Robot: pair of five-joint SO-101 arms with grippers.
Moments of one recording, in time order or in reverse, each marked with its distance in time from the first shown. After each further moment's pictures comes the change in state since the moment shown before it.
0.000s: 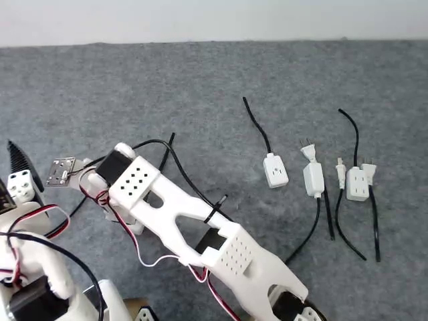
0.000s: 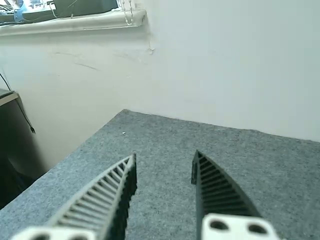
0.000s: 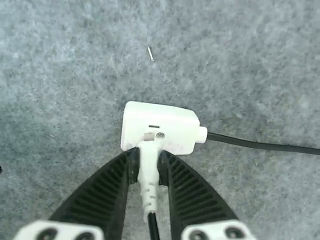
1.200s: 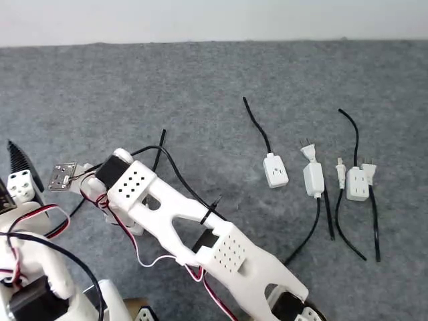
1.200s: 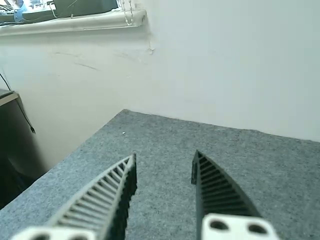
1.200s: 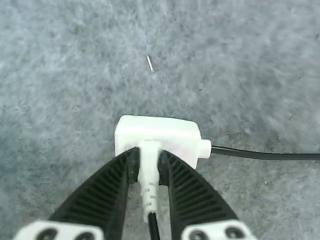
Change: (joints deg) left arm 0.0 0.0 0.0 0.0 0.0; right arm -0.1 6.8 -1.9 -2.7 -0.1
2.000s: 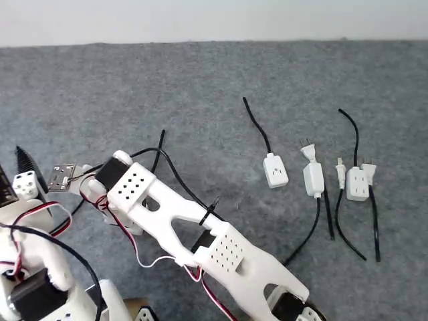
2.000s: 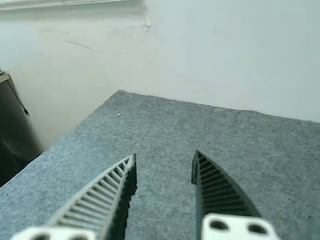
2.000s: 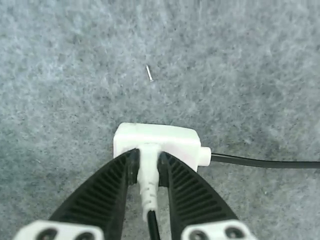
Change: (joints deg) left arm 0.0 0.4 4.0 0.0 0.0; right arm 0.0 3.8 -1.8 -1.1 0.1
